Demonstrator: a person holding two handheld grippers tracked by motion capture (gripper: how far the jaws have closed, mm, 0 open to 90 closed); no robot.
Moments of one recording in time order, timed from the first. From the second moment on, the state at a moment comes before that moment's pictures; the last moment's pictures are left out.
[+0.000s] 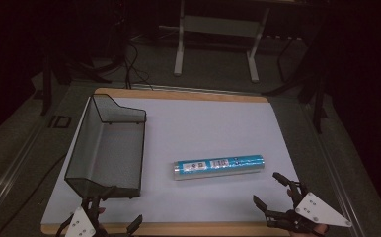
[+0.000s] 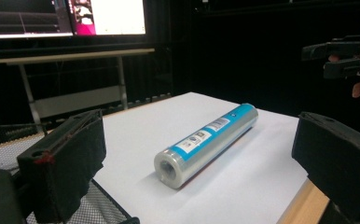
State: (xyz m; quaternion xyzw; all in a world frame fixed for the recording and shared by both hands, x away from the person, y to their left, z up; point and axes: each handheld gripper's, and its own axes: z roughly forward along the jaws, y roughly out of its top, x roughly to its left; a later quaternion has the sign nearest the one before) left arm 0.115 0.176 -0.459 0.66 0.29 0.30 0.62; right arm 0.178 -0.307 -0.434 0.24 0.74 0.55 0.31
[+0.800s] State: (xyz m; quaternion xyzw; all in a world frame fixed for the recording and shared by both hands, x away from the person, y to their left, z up) left arm 0.115 0.173 -0.462 0.66 0.29 0.31 0.62; right arm 0.182 -0.293 -0.424 0.14 0.79 0.54 0.26
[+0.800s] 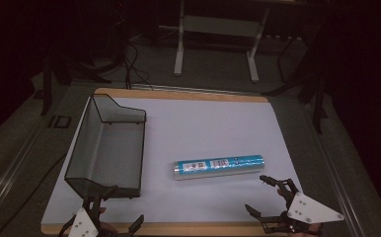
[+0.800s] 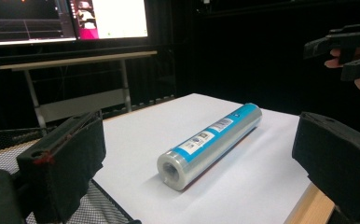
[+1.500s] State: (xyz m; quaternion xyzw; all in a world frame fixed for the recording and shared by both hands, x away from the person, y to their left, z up) left arm 0.116 0.172 -0.463 0.66 0.29 0.31 0.61; right arm 0.227 -0.270 -0.428 0.14 0.85 0.47 0.19
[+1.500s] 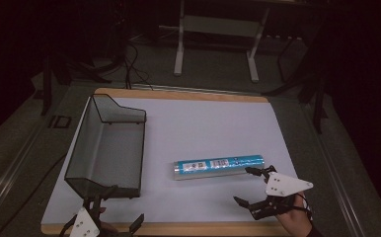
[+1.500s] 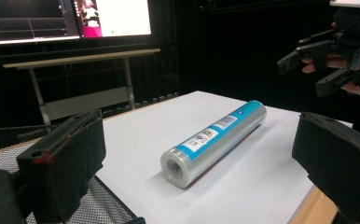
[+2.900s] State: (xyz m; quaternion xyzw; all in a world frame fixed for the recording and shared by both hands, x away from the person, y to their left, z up) left arm 0.105 0.177 -0.465 0.66 0.31 0.33 0.60; right arm 0.297 -0.211 -0.448 0.09 0.92 0.33 0.17
